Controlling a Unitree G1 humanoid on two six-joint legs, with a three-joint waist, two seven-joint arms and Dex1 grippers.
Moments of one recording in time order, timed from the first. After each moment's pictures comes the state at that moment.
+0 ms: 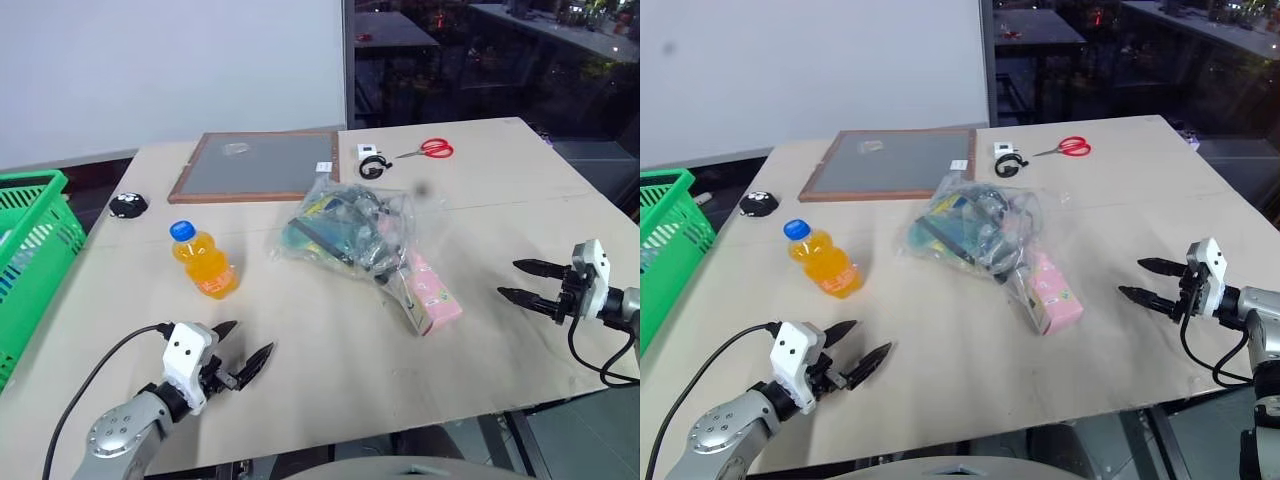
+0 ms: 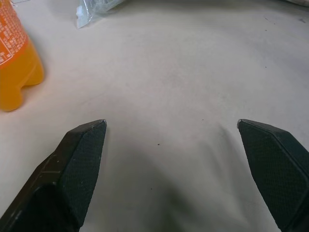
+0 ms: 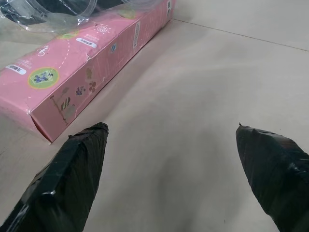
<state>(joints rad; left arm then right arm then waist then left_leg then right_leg) 0.49 0.52 0.23 -0.35 -0.37 0.19 -0.68 -0.30 -0.76 -0.18 0.63 0.41 0.03 1.37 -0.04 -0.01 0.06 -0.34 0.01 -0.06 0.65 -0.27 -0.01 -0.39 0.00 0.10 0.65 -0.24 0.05</state>
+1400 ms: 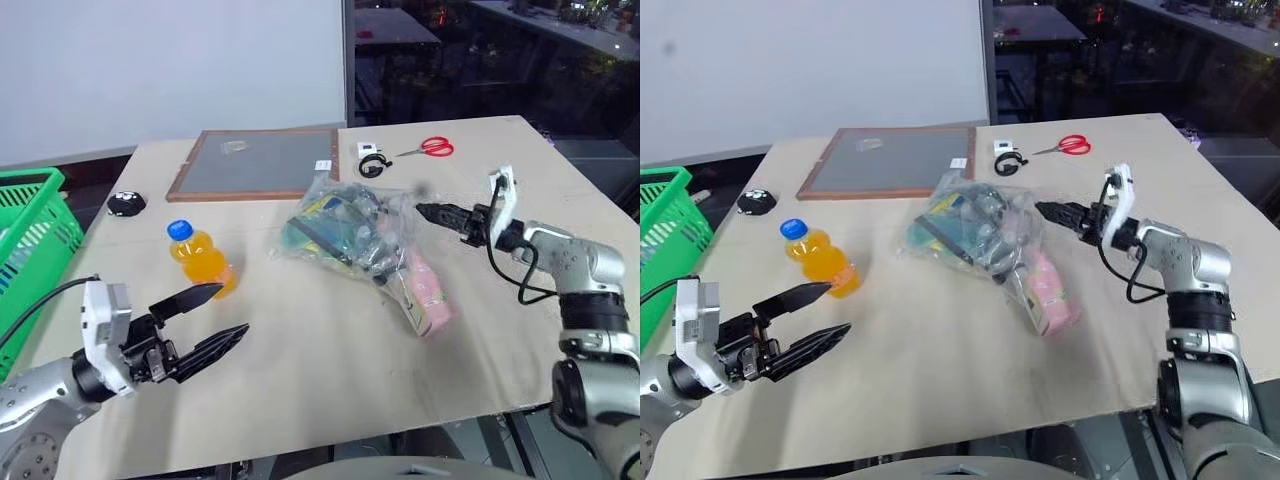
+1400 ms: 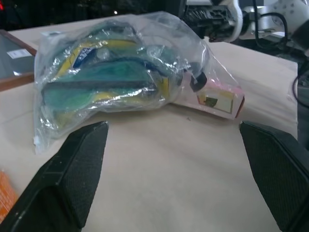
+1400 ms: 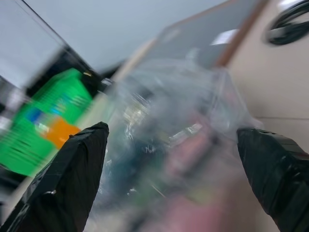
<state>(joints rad) 0.48 0.75 0.56 -0.50 -0.89 0.38 -1.03 -0.70 -0.38 -0.23 0.32 0.74 1.02 0.75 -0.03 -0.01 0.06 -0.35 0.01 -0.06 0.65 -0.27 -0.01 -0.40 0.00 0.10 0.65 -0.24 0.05</state>
